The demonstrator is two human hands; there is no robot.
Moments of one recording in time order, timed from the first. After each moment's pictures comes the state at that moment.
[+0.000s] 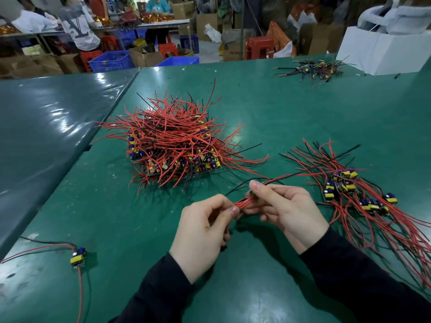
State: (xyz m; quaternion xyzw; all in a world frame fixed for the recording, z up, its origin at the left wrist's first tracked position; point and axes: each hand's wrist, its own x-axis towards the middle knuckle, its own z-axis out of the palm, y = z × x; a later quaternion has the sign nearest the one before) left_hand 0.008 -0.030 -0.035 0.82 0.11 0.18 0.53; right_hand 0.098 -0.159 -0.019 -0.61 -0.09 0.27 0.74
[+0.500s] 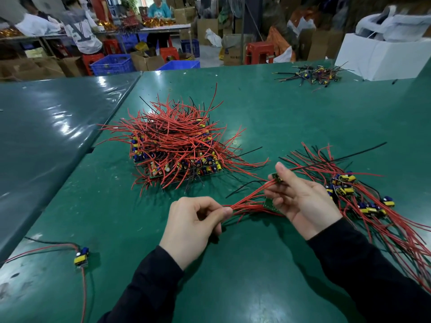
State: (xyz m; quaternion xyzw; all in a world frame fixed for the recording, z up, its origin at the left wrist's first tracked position) left_hand 0.008 -0.012 -0.033 0.84 0.13 0.19 0.49; right_hand 0.118 -0.167 -0.009 -0.54 0.00 0.24 0.80
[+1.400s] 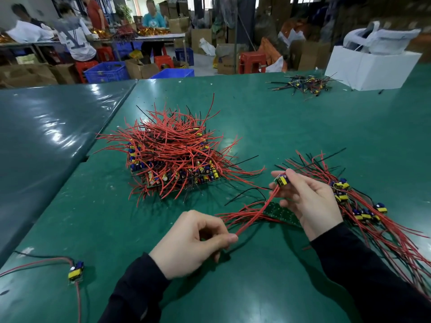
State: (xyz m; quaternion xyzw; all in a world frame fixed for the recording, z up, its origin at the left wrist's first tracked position) left_hand 0.004 0.003 -0.025 0.86 -0.01 0.02 0.51; right_hand 0.132 -0.177 -0.016 -0.60 -0.08 0.11 0.79
